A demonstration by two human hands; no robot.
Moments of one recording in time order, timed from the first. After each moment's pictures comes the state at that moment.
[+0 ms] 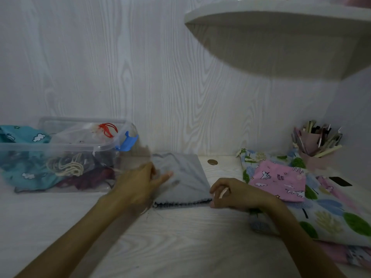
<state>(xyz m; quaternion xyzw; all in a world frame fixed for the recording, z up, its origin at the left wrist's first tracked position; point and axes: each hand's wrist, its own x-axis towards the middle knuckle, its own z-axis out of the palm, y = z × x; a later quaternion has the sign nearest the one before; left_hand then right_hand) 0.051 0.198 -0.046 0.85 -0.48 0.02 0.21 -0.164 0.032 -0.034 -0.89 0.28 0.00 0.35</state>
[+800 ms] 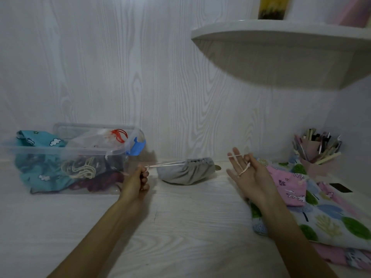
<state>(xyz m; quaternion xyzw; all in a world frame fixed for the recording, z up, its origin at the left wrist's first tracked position) 0.057 0.201 -0.055 0.48 -0.11 -0.31 0.81 -0.155 0.026 -0.019 -0.33 0.17 -0.39 0.84</state>
